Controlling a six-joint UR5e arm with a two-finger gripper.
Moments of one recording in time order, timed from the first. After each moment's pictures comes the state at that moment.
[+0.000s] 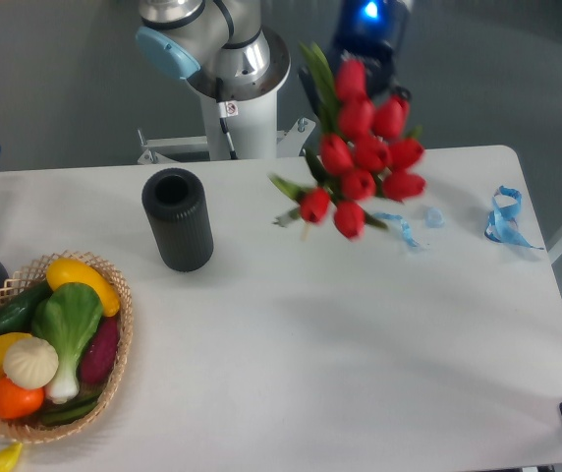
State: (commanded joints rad) arm 2.92 -1.52 -1.94 -0.77 0.75 1.07
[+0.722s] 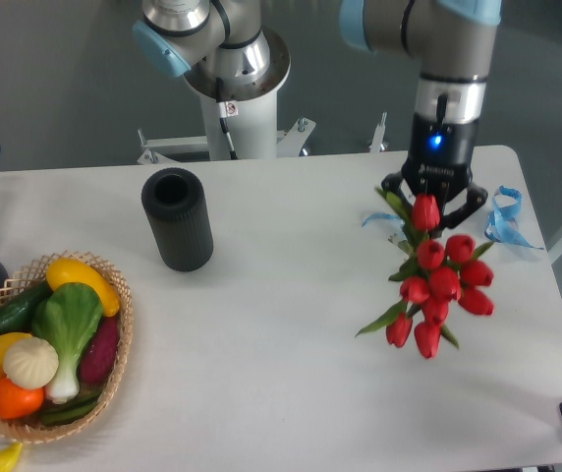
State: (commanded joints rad) arm 2.73 -1.77 -1.74 -0.79 1.27 1.14
